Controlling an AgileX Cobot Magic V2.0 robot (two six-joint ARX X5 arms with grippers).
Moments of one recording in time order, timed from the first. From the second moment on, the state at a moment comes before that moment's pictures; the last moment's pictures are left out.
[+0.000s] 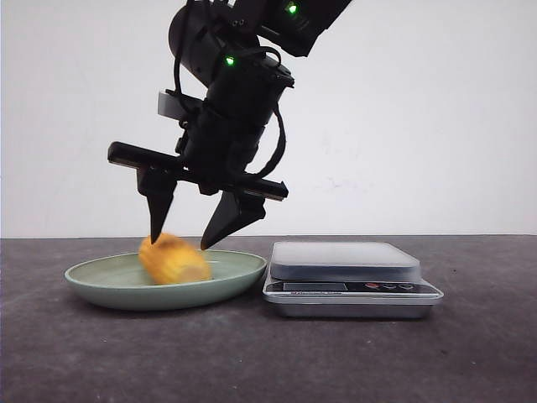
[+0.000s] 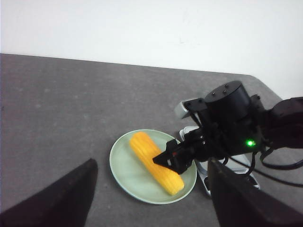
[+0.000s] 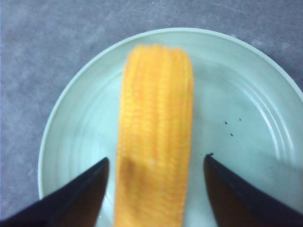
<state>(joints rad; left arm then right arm) -0.84 0.33 0.97 -0.93 -0.45 -0.38 0.83 2.00 1.45 -0.27 0.01 0.46</state>
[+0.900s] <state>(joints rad) -0.84 0.33 0.97 -0.93 -0.47 -0.38 0.83 1.39 1.45 -0.51 0.26 0.26</state>
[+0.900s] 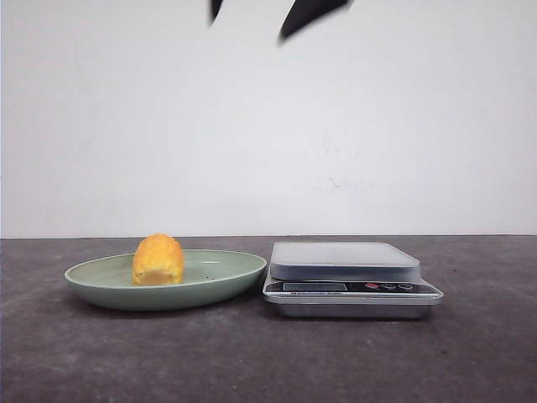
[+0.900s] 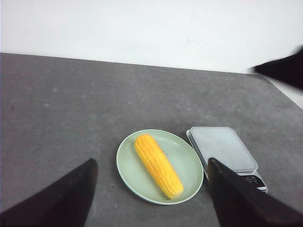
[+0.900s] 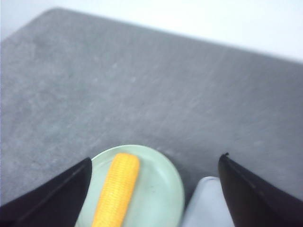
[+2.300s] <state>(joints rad) -0.84 0.36 0.95 -0.74 -0.47 -0.38 0.84 0.52 1.22 -0.85 0.41 0.21</state>
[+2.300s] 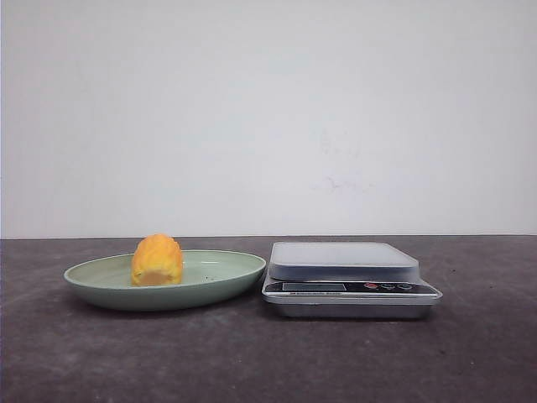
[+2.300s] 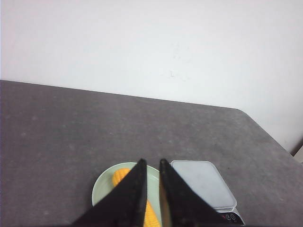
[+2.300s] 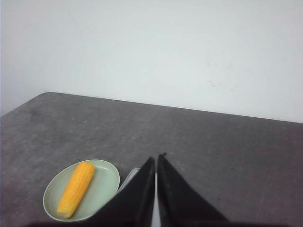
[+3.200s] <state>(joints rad) -0.72 0.35 0.92 -0.70 -0.47 -0.38 0.84 0.52 1.22 -0.86 0.41 0.21</state>
